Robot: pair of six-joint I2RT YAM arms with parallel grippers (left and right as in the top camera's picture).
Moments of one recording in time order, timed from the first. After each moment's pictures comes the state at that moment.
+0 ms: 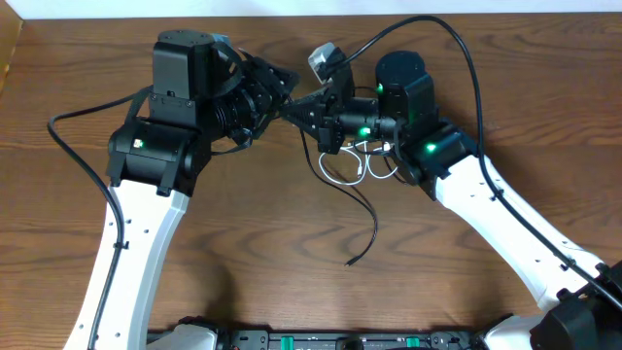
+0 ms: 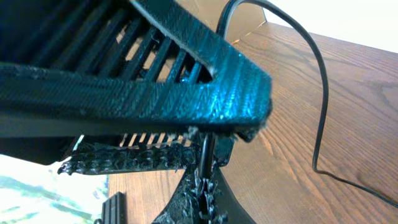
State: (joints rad) left arm -0.23 1.37 1.52 -0.81 0.44 -1.06; right arm 0.57 1.59 1.29 0.01 -0.75 0.32
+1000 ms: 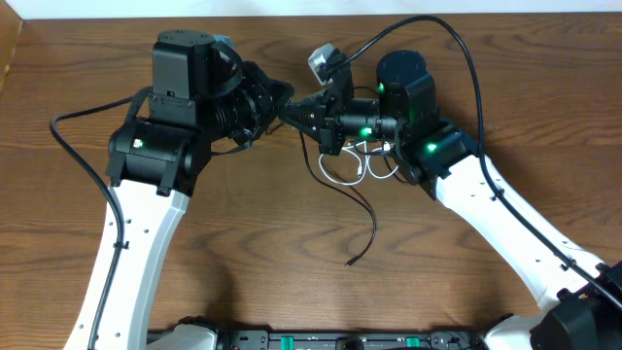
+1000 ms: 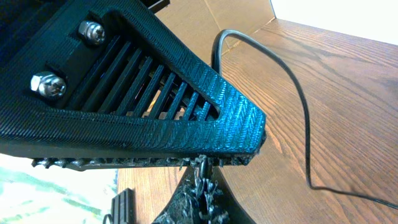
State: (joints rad) left arm -0.23 1.37 1.52 -0.81 0.46 -1.07; right arm 0.57 1.59 1.29 0.01 -0.78 0.33
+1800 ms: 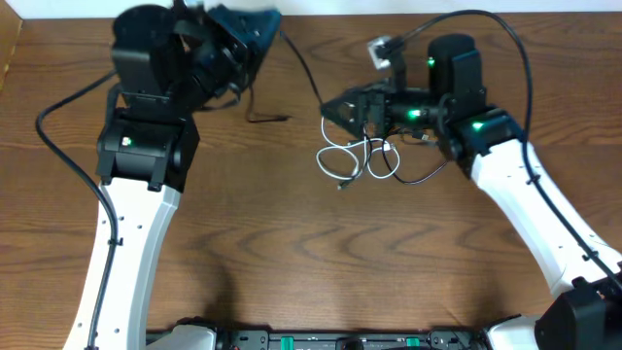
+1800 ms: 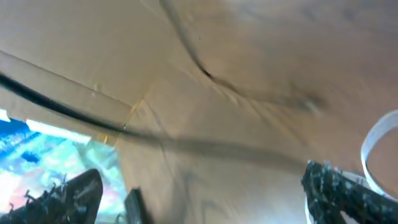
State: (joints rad) left arm -0.16 1.37 1.51 -0.28 0.51 -1.30; right arm 0.33 1.58 1.29 -0.29 -0.85 0.42
